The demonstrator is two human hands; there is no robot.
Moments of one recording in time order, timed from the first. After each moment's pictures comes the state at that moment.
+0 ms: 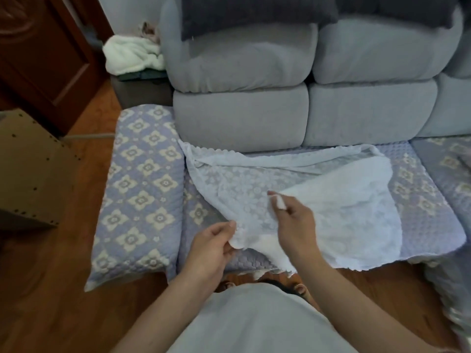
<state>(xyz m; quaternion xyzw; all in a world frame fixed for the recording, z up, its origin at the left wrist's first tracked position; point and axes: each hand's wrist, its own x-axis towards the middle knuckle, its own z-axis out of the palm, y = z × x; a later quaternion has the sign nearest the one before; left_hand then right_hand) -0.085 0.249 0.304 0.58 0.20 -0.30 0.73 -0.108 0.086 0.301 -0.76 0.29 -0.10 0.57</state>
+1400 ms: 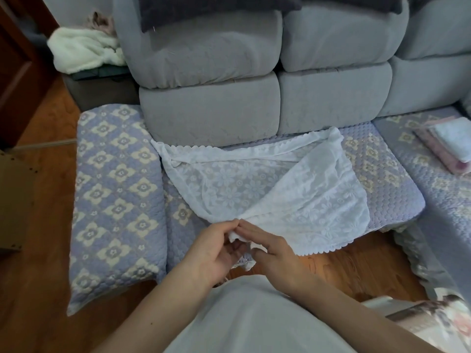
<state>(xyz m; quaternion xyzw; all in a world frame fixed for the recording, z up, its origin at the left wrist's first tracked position) -0.065 0.240 0.315 0.47 0.29 -0.46 0.70 -0.160 0.118 0.295 -0.79 0.11 0.07 0.61</state>
